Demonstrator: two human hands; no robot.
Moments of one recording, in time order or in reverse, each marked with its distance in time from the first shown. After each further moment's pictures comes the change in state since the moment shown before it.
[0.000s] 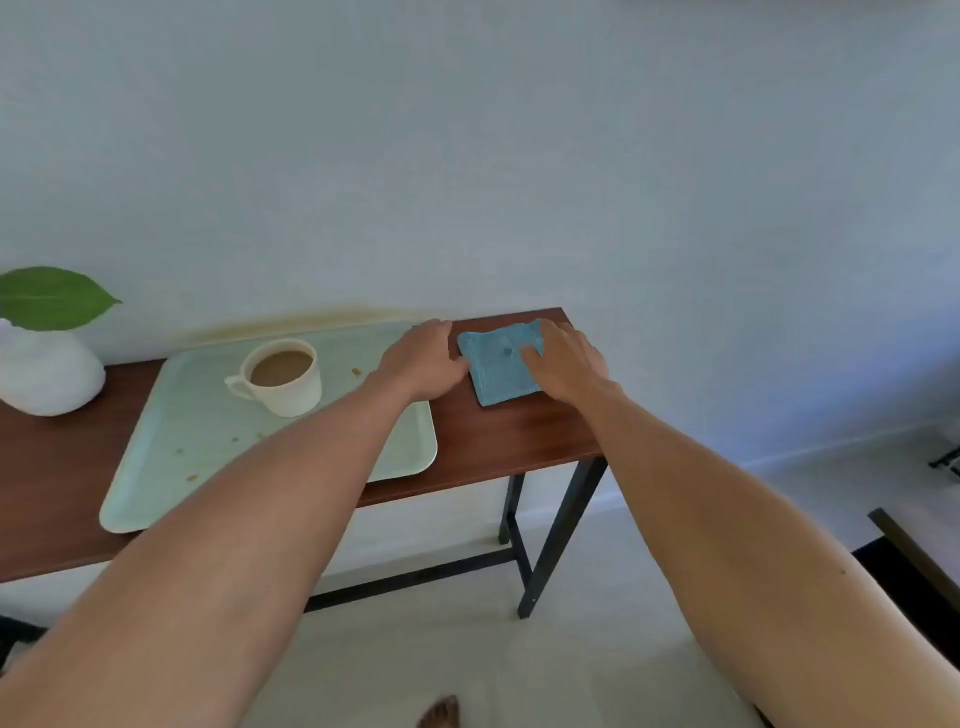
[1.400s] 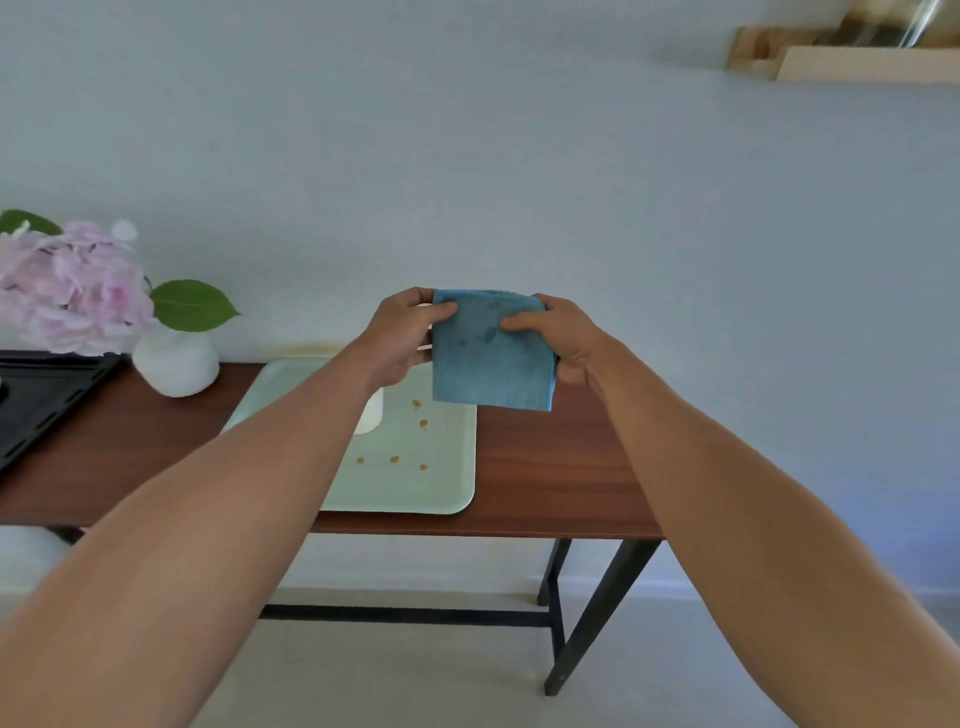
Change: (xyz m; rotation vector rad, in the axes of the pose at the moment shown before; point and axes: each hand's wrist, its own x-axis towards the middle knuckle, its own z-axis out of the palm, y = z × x) left_hand -0.002 -0.023 -0.098 -1.141 0.258 -0.331; right_hand 0.065 -0.092 -0.060 1.228 -0.541 -0.020
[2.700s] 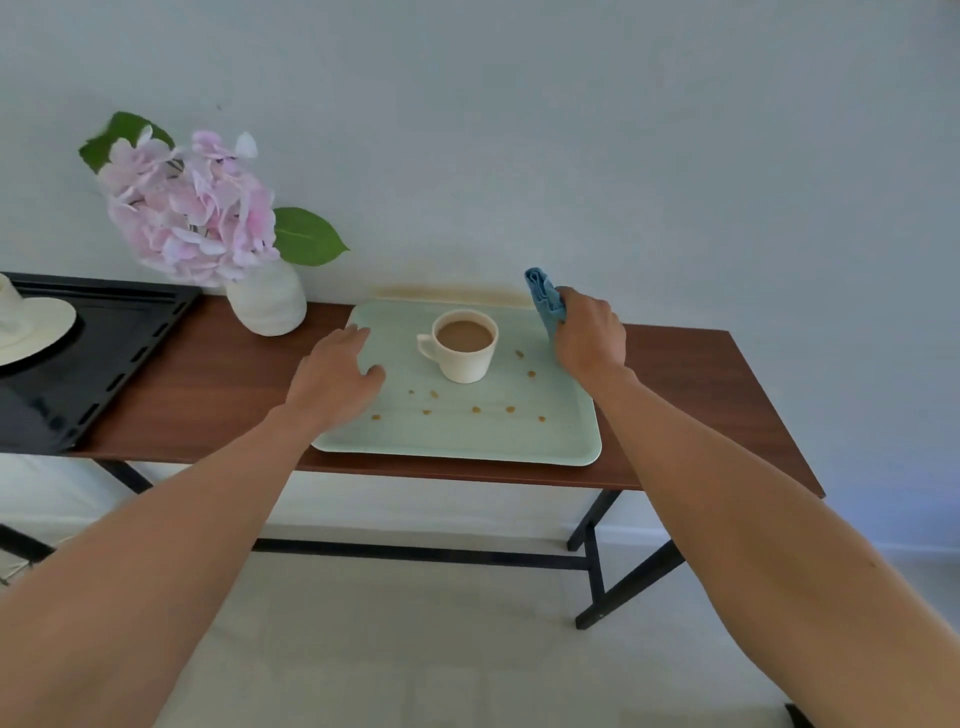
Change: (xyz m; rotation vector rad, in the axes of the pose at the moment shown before) left_hand -0.058 -0.106 -0.248 1.119 0.131 0.054; right_hand 0.031 0.085 0.142 -1.217 0.542 -0.281
